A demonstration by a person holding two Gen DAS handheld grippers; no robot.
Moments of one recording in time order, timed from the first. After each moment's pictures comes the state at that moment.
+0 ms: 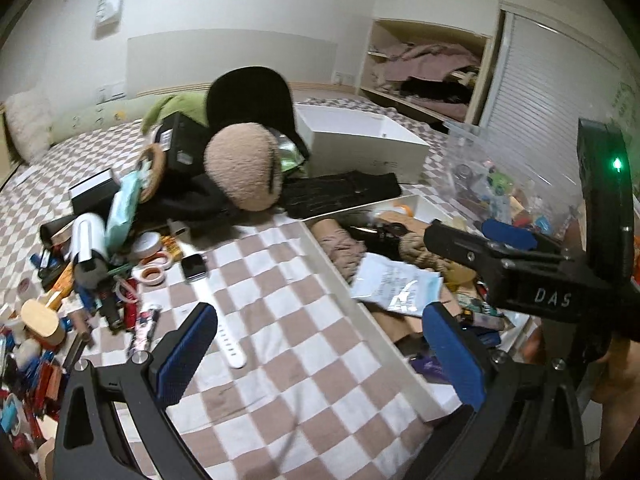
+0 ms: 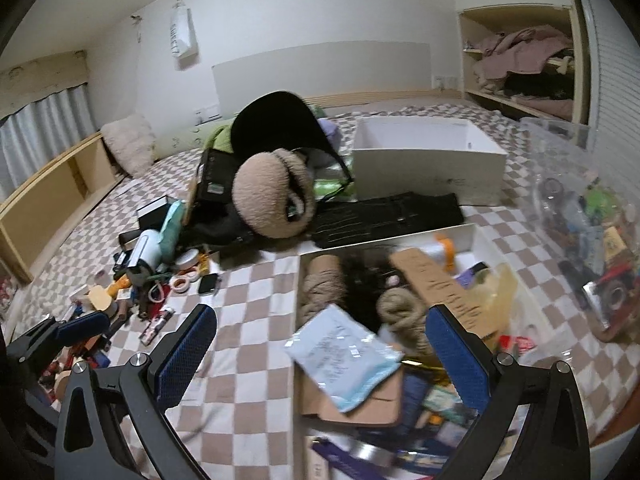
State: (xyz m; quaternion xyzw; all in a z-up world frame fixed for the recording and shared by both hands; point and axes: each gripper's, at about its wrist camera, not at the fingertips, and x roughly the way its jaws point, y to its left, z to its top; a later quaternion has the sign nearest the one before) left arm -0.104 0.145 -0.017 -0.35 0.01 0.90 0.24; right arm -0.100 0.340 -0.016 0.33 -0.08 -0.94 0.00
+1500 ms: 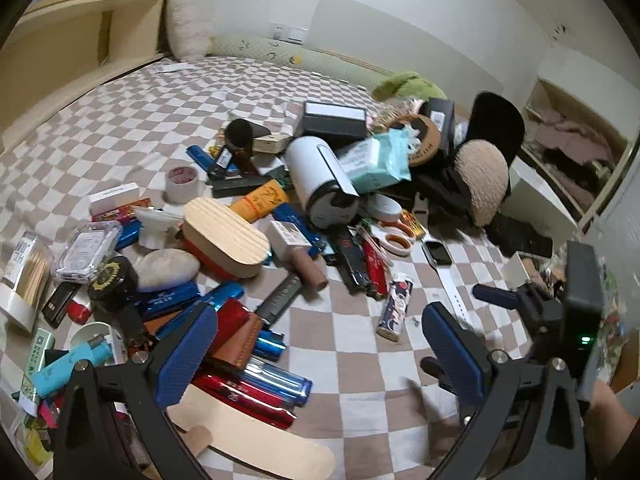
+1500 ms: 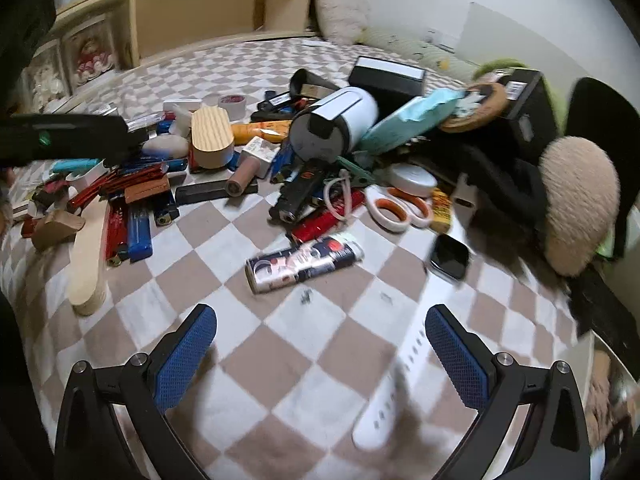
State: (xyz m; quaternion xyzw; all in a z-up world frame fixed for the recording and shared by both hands) left arm -0.146 -0.088 -0.079 -0.39 -0.13 0.91 0.04; right arm -0.197 0.111 -0.131 0.39 0.19 -0.85 0.29
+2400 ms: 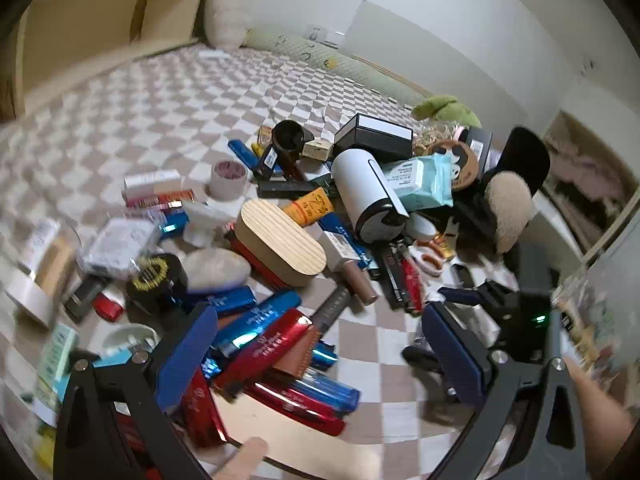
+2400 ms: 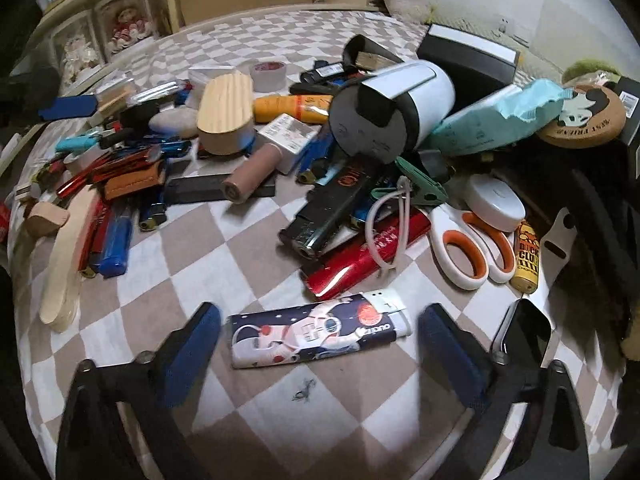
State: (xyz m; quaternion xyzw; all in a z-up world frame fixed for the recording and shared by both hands) left arm -0.149 -0.132 -0.083 -0.39 -0.16 0.91 0.01; right arm -0.248 0.075 -0.161 0.42 0.22 -0.79 0.39
